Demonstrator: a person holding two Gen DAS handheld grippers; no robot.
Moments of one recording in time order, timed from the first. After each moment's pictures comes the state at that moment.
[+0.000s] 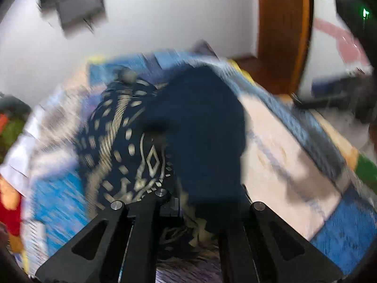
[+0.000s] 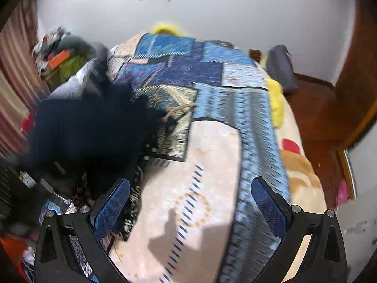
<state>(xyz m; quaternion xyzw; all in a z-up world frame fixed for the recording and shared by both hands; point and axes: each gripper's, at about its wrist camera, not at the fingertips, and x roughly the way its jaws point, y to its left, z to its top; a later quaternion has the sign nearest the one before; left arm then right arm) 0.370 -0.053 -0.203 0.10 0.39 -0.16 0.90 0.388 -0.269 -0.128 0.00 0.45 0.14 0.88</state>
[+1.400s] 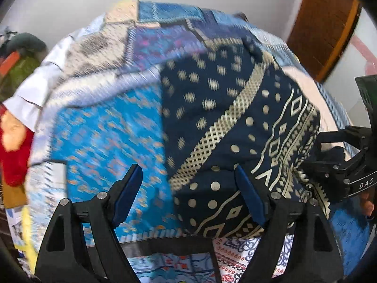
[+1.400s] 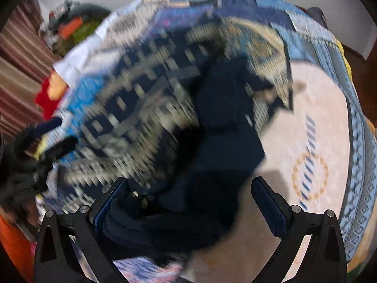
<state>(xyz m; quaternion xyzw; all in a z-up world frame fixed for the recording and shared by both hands) 0.373 0.087 -0.216 0.03 0.49 -0.08 0.87 0.382 -0.140 -0.208 -0.01 0.58 0.20 0.79</state>
